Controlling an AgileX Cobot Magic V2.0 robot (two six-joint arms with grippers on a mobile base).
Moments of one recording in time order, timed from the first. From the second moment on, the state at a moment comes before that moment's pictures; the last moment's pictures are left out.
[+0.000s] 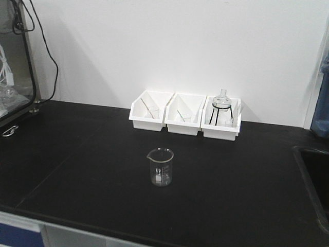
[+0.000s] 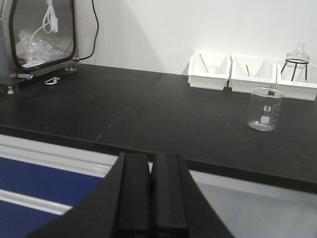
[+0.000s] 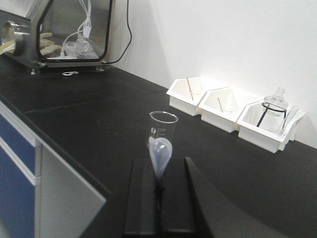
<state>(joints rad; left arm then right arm) -0.07 -0.01 0.03 -0.02 0.01 0.05 -0.01 0.40 -0.27 -1.56 -0.49 1.37</state>
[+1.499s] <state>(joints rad) -0.07 -0.01 0.03 -0.02 0.01 0.05 -0.01 0.41 -0.27 -1.55 -0.48 1.37</state>
